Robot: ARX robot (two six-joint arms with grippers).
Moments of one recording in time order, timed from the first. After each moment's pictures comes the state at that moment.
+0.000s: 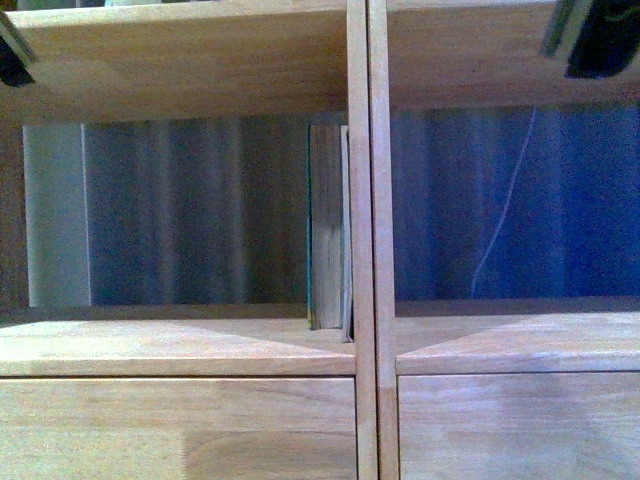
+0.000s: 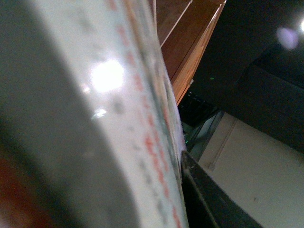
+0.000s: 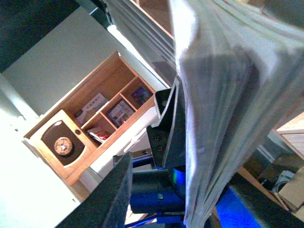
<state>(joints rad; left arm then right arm) -0.22 1.24 0.81 1.39 0.79 -1.35 0.78 0.93 0.70 0.77 -0.19 0.98</state>
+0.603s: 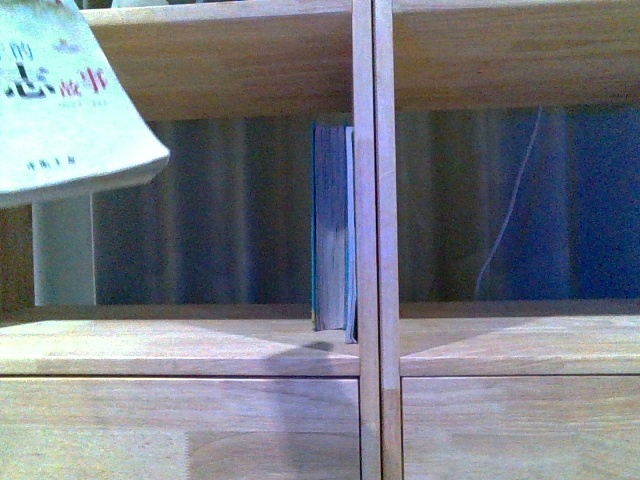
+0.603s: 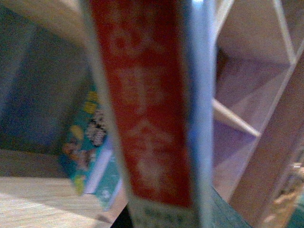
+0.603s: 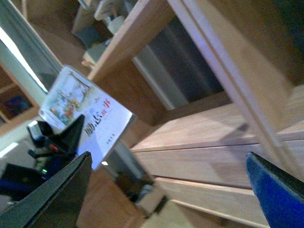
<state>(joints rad) 0.15 1.21 0.81 0.98 0.71 -0.72 0.05 0.59 0.54 0.38 -0.50 0.76</state>
